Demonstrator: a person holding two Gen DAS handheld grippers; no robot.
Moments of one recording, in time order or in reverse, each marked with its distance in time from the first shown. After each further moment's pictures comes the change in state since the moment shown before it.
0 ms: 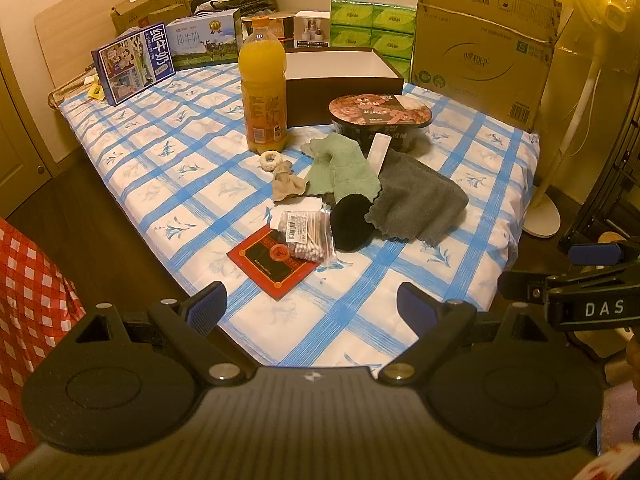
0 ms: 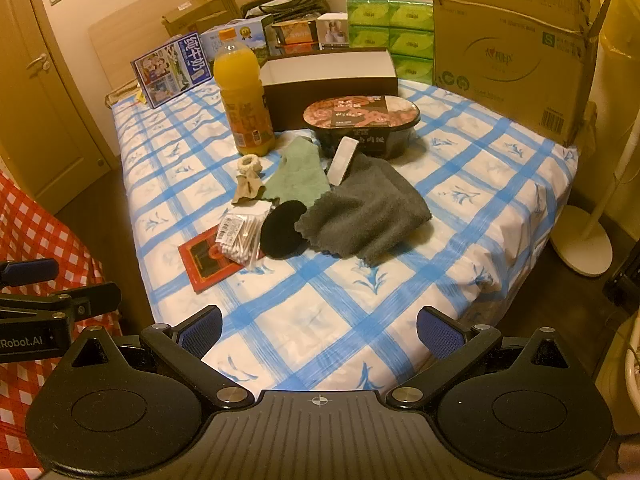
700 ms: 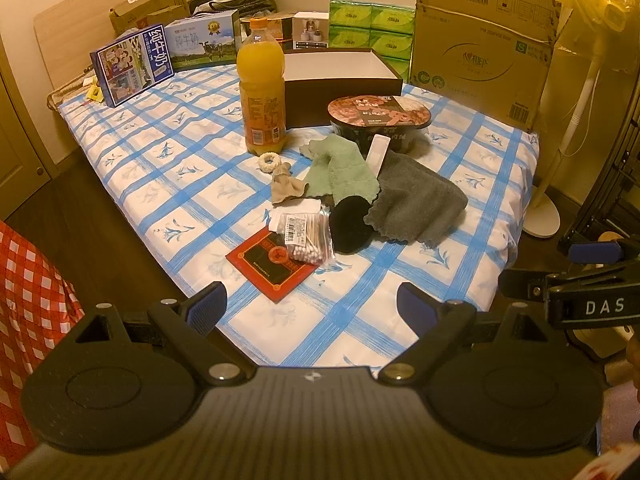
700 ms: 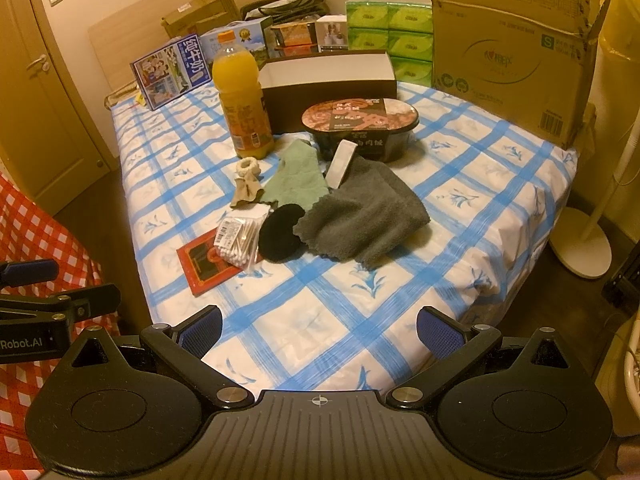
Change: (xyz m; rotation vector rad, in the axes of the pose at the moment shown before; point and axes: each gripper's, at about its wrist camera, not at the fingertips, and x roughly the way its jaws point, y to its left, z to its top) left arm -0.001 -0.001 0.003 -0.001 -0.001 -0.001; right arm -0.001 -0.001 0.002 -0.001 -0.004 -0.004
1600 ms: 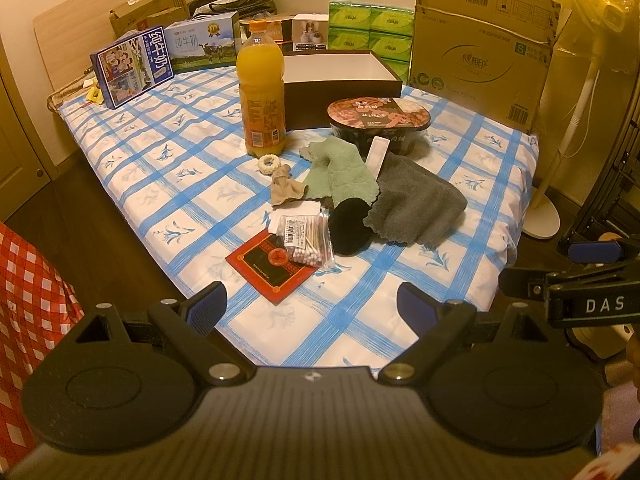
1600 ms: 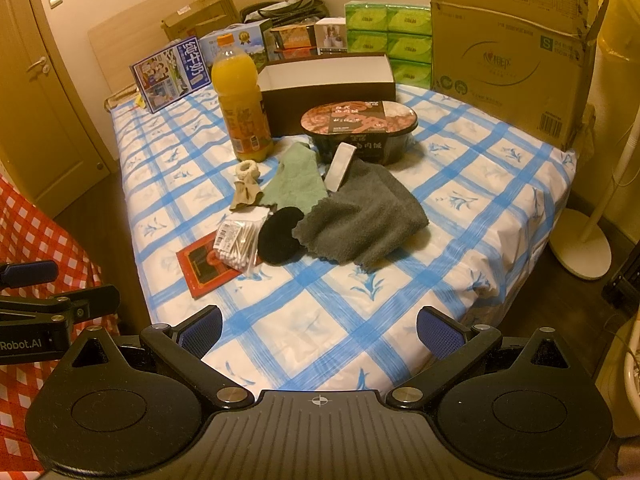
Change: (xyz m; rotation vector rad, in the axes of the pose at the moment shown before) left arm -0.001 -0.002 0.001 0.000 -0.002 0.001; right arm 0.000 0.000 0.001 -0.002 -0.003 0.001
